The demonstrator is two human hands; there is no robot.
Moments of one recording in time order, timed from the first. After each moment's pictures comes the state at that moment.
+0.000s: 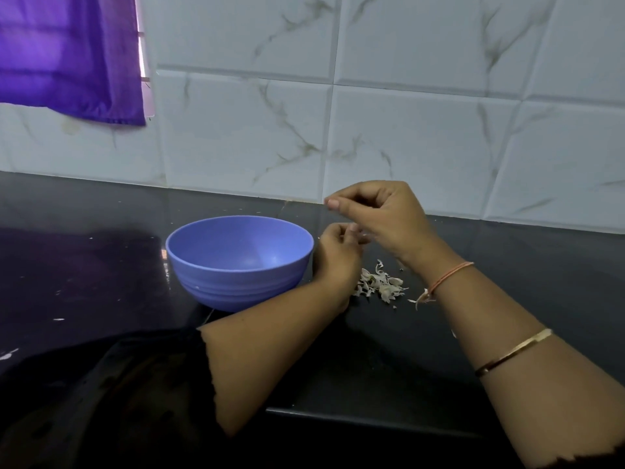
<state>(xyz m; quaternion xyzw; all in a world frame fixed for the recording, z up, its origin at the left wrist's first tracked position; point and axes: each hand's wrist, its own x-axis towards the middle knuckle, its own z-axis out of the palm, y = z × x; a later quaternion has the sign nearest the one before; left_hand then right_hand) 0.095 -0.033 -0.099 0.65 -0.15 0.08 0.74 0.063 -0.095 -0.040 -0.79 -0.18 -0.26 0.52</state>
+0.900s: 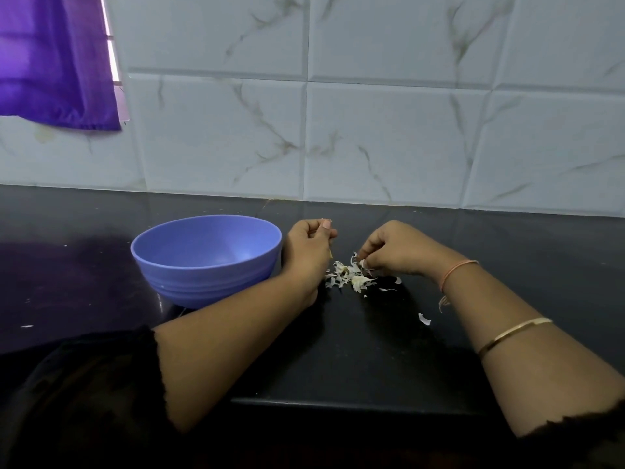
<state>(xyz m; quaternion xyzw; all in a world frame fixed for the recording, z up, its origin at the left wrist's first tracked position) 0.096 -0.038 -0.098 0.64 -0.08 0.08 0.76 0.061 -0.162 -0.064 -0.95 0.01 -0.06 0.30</state>
